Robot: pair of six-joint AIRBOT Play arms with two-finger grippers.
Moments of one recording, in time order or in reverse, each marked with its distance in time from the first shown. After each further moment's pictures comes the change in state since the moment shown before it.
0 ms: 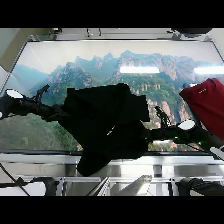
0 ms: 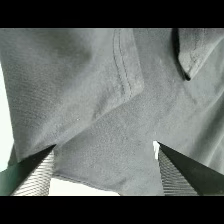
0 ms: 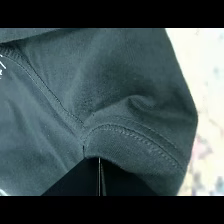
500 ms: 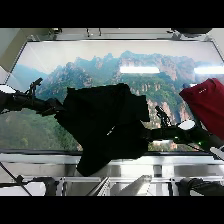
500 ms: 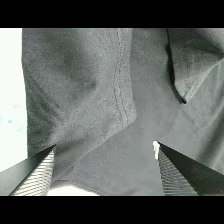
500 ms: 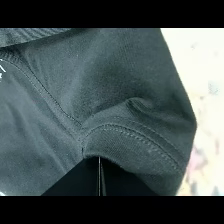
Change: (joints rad) left arm 0.024 0.000 0.076 0.012 0.013 -0.006; right arm 0.000 0.000 0.000 0.003 -0.008 0.000
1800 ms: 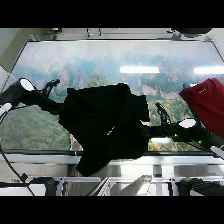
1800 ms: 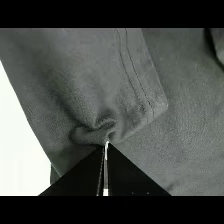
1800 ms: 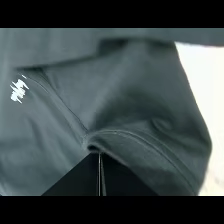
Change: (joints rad) left arm -0.189 -0.031 0.077 0.272 0.010 -0.042; right arm 0.000 0.000 0.028 0.074 -0.008 -0.048
